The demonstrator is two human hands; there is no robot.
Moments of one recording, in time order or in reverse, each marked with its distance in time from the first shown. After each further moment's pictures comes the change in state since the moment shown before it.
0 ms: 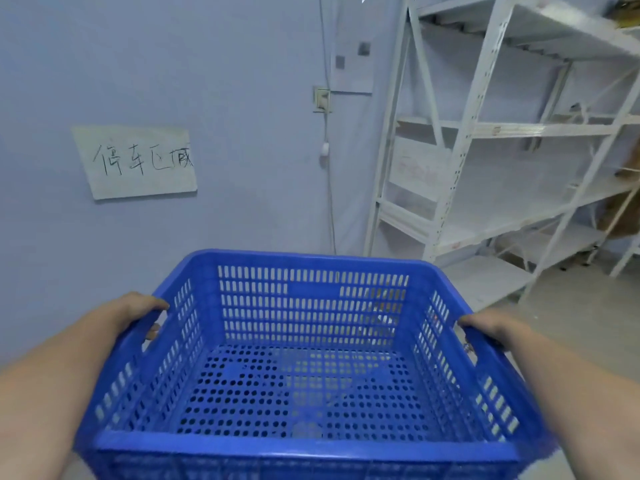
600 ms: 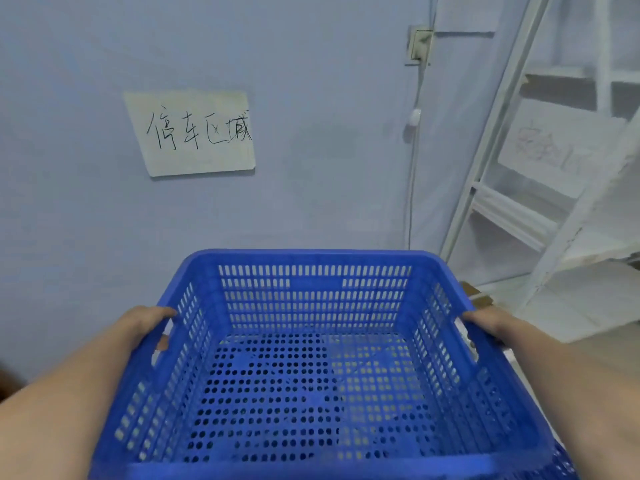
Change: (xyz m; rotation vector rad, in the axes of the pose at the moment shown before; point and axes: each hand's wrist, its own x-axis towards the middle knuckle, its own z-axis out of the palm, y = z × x) left_hand 0.123 -0.040 -0.027 -0.118 0.204 -0.300; right_hand 0.176 -0.157 0.122 -0.097 -0.112 -0.104
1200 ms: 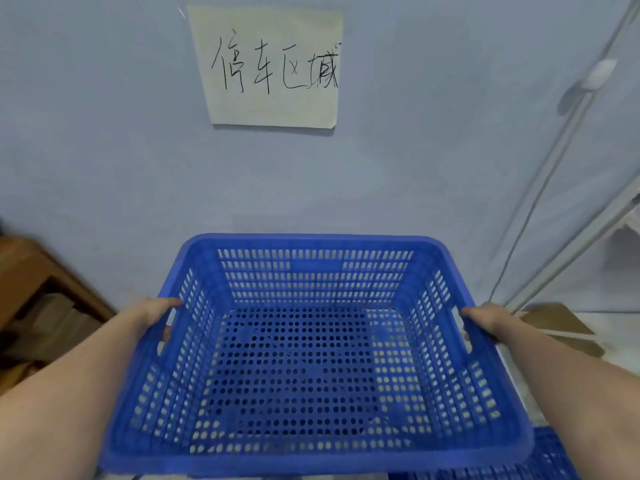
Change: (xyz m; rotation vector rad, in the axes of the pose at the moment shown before) left_hand 0.103 -0.050 -0.020 -0.103 0.124 -0.253; right_hand 0.099 -0.151 0.122 -0.102 -0.171 -0.088
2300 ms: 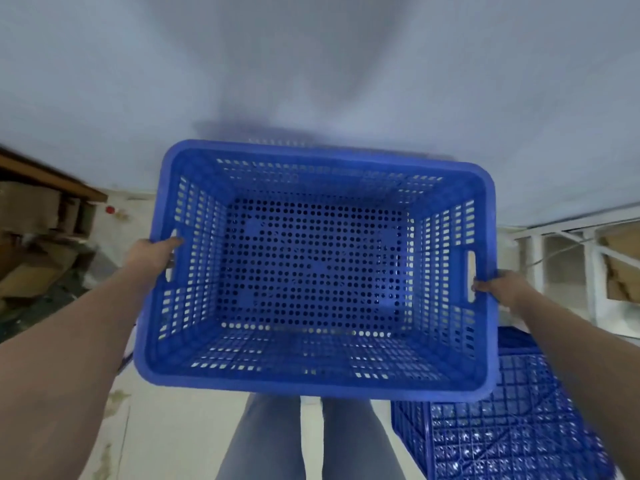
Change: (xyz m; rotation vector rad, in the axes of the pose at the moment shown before) left_hand 0.282 -0.081 0.113 -0.061 0.016 -0.299; right_hand 0.200 -0.001 0.197 -0.236 -0.131 0.270
